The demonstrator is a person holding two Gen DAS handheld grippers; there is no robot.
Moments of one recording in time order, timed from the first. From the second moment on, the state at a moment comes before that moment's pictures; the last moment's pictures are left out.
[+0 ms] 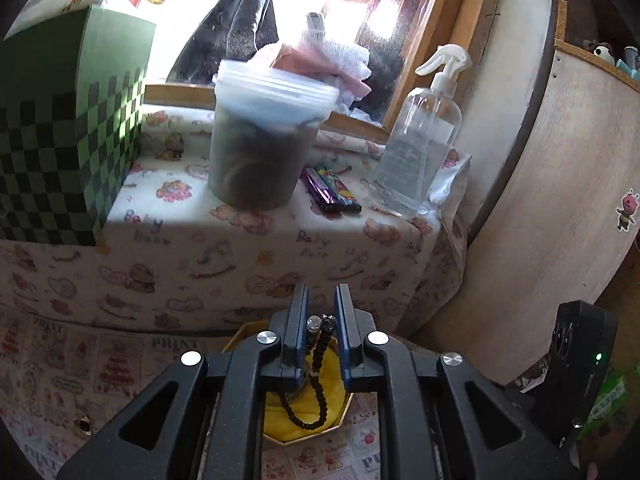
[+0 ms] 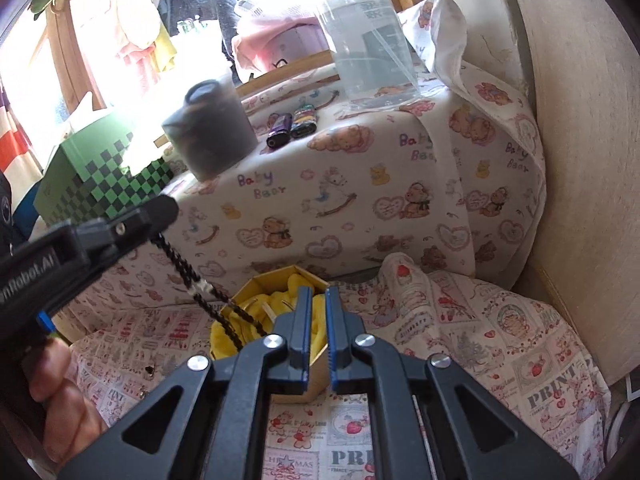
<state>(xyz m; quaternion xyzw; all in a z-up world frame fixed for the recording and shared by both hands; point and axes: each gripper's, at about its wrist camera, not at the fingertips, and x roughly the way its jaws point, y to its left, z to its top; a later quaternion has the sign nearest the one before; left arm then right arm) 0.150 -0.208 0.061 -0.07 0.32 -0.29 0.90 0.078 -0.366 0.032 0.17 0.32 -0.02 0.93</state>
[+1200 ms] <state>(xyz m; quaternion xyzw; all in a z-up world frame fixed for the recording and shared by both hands) 0.045 -0.049 0.053 0.05 0.15 -0.06 0.99 0.040 -0.264 0.061 -0.01 0.19 -0.04 0.98</state>
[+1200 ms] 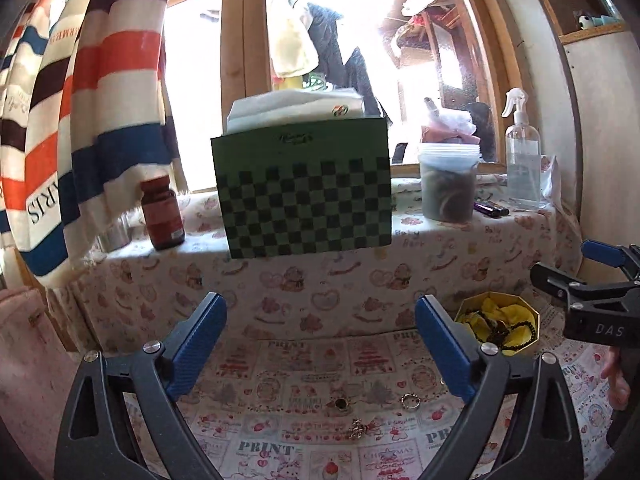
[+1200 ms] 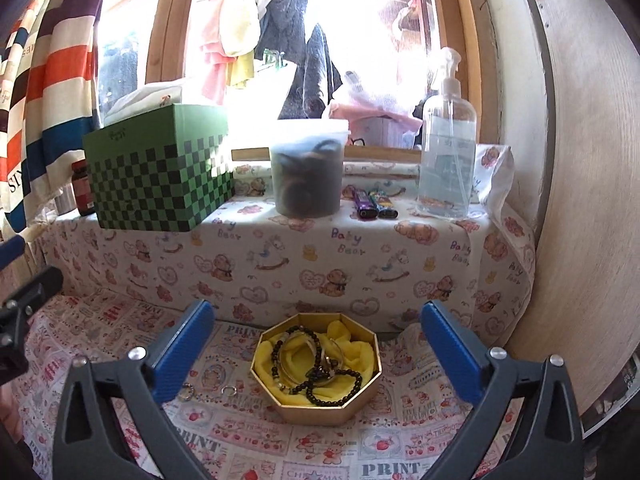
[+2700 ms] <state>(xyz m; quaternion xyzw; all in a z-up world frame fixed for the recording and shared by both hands) 0.101 -0.047 -0.035 -0.05 0.43 -0.15 0.89 0.062 -0.245 0.028 -0.01 0.28 -0.01 0.96</state>
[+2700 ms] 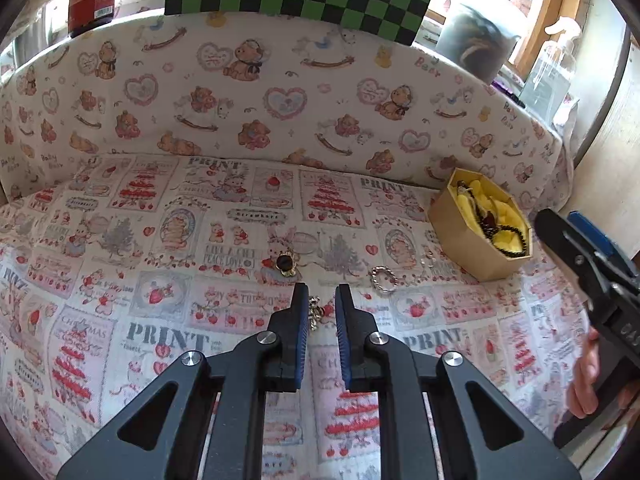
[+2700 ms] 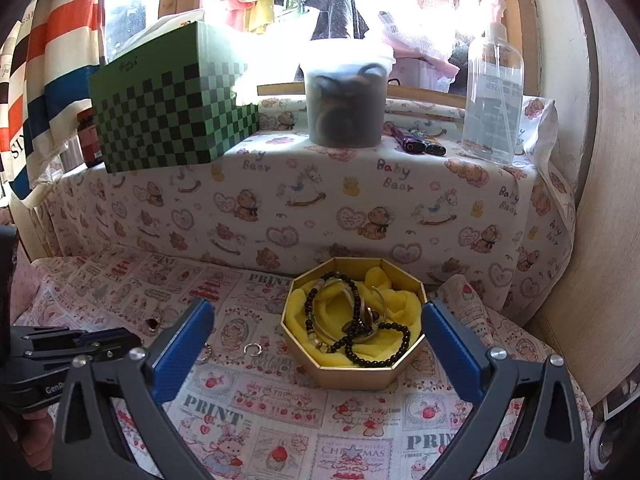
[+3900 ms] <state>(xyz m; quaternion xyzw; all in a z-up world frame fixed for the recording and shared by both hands) 0.091 0.001 0.004 -0.07 0.32 -0.06 0.94 0.089 -0.173 0.000 -0.01 0.41 0.14 0.90</state>
